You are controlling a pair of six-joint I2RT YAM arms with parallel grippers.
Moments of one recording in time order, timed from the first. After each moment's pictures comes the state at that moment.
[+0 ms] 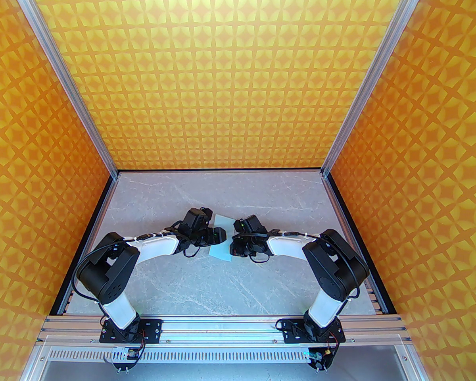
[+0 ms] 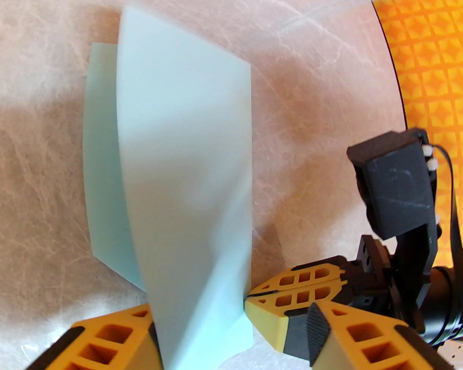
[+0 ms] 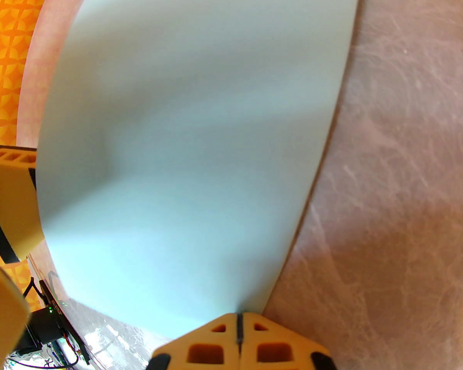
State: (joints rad) left arm -0.62 1.73 0.91 0.03 0.36 -0.72; right arm 0.57 1.75 0.84 -0.13 -0.39 0.57
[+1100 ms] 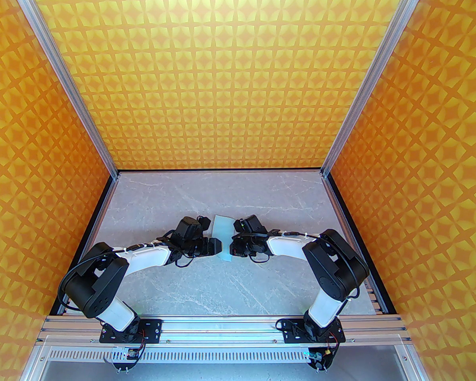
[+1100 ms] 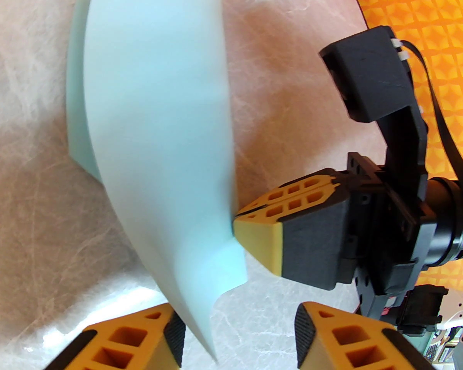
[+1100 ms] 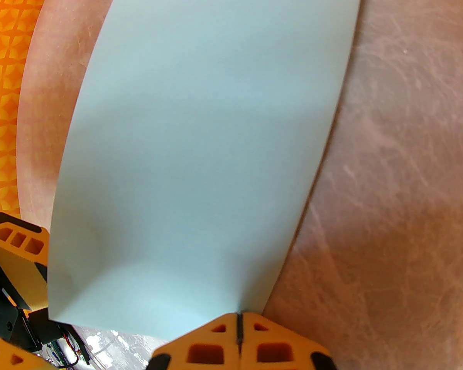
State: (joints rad) left arm -0.62 1.61 0.74 0.10 0.48 -0.70; right arm 0.57 1.75 0.84 -0.13 -0.39 0.57
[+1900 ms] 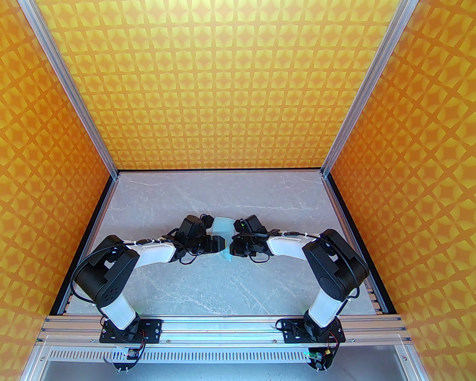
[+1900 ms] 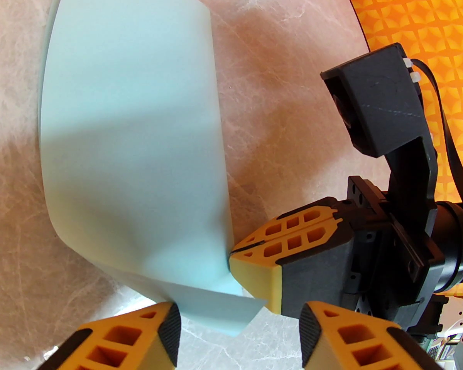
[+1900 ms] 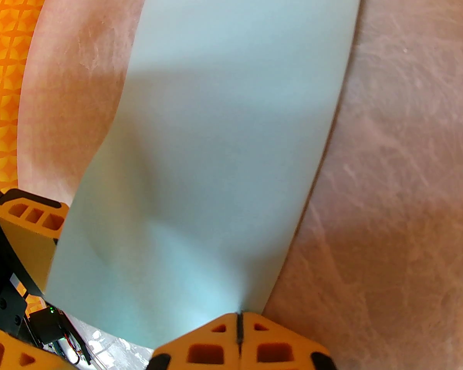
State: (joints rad) left arm -0.62 1.71 0.78 0.18 0.48 -0.70; right arm 0.57 1.74 0.83 -0.12 -0.39 0.58
